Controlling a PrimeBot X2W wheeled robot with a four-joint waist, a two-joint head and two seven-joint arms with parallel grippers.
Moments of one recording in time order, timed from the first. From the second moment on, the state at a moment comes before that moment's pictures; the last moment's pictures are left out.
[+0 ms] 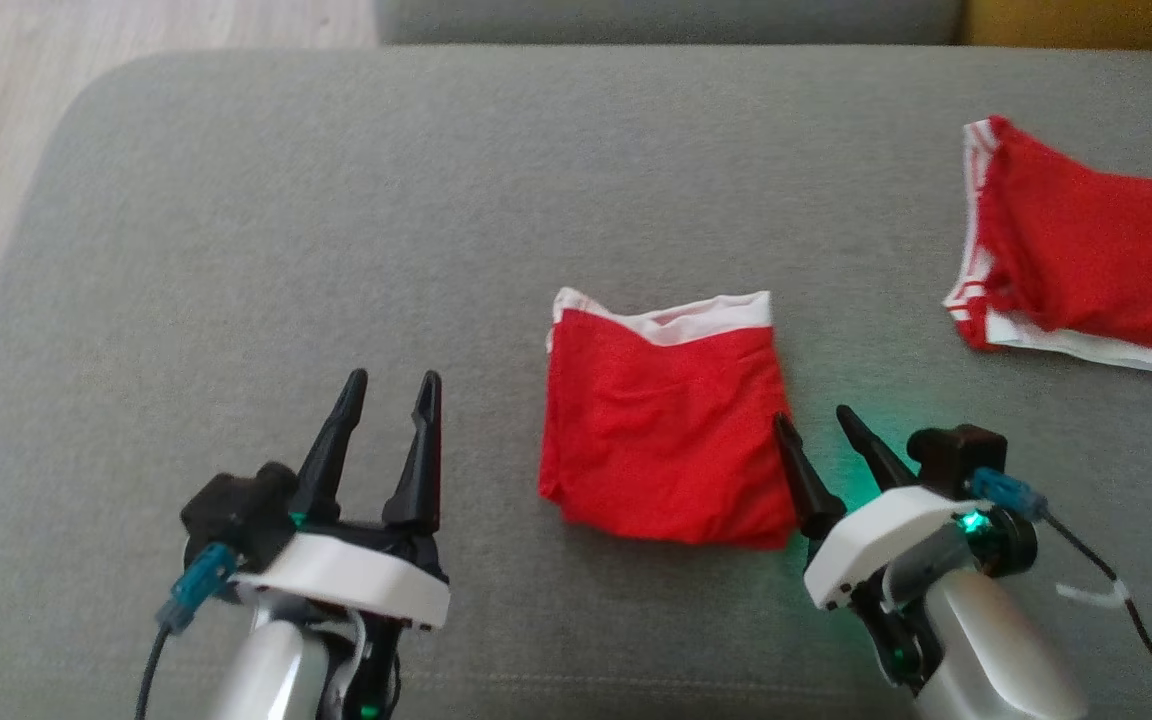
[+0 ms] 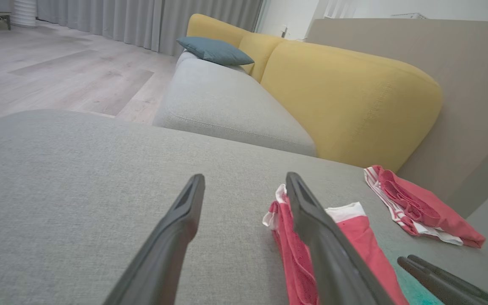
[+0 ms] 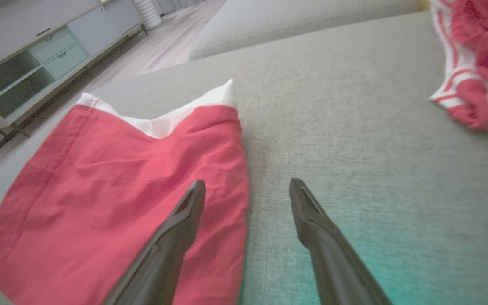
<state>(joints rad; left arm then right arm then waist) -0.07 0.05 -0.29 0.13 -0.35 -0.03 -0.25 -0.25 -0.05 0.25 0.58 0.33 0.13 -0.08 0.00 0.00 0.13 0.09</state>
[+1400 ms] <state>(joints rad) -0.18 0.05 -0.28 0.13 -0.34 -0.04 -0.25 -0.72 -0.46 0.32 0.72 0.07 0.13 -0.06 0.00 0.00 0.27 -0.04</state>
